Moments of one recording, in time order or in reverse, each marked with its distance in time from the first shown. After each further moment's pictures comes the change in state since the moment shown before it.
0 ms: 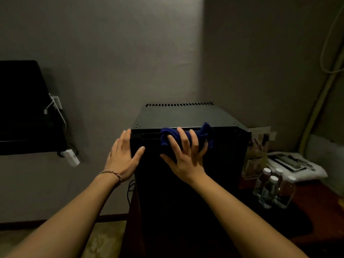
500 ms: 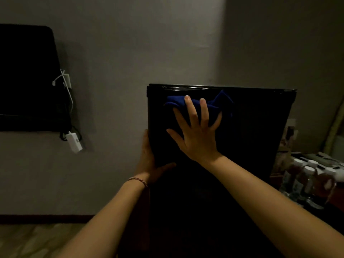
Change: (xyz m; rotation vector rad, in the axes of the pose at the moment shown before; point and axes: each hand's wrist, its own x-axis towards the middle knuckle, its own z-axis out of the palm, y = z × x) left_hand -0.041 -0.096 0.156 -0.415 0.129 0.260; right_hand -0.038 -0.035 0.080 -0.199 0.346 -0.173
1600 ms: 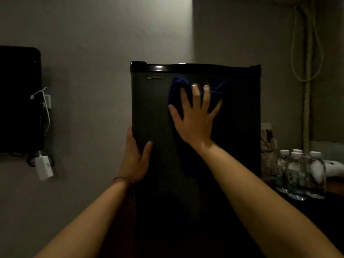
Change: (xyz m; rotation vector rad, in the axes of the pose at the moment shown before) left_hand -0.032 -0.042 0.031 -0.081 0.189 0.147; right_hand -0.052 0.003 0.006 -0.016 0.005 0.322
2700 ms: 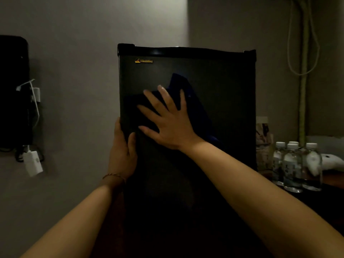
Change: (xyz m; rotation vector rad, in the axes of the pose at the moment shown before) left_hand -0.013 -0.016 0.016 0.027 0.150 0.098; right_hand -0.032 -0.006 0.022 -0.010 0.069 -0.609
